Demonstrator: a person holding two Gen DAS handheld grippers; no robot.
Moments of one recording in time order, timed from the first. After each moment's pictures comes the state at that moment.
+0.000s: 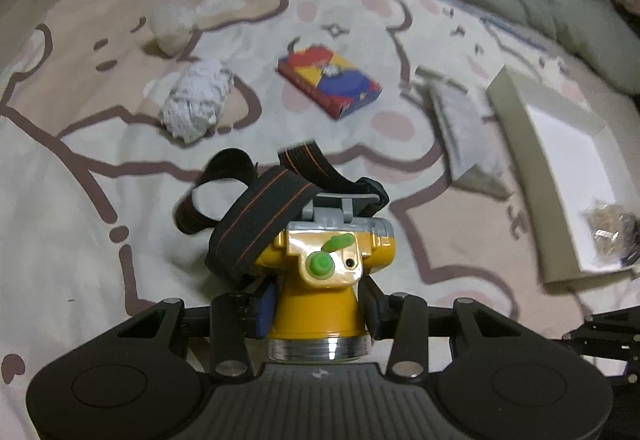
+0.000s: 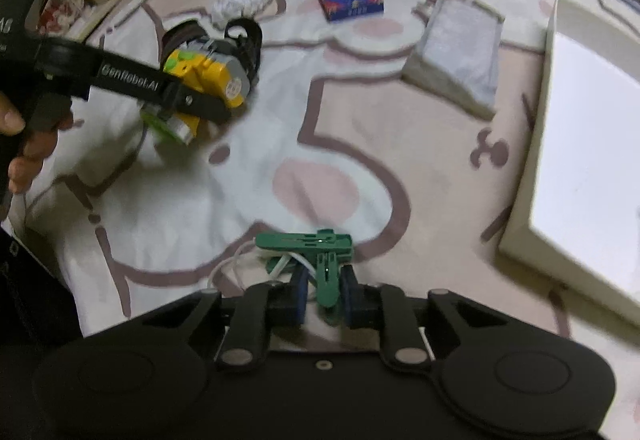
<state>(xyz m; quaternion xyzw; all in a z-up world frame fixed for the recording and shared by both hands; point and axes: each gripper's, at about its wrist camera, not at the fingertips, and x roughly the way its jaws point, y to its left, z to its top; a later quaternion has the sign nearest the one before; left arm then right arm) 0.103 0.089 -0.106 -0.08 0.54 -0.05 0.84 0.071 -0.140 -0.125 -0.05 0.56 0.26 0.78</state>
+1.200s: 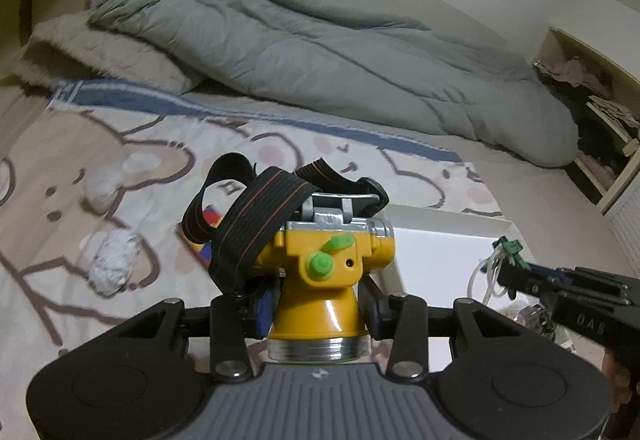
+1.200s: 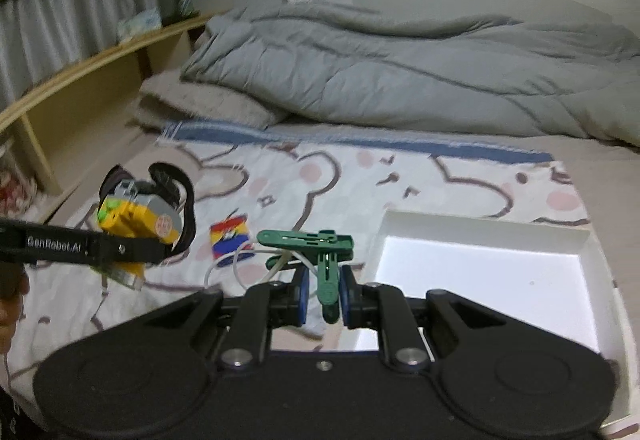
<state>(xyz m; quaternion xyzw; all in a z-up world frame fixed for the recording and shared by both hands) 0.108 0.009 -0.001 -0.10 0.39 -0.10 0.91 0.099 -0.241 -0.008 0.02 0.33 0.14 0.93</state>
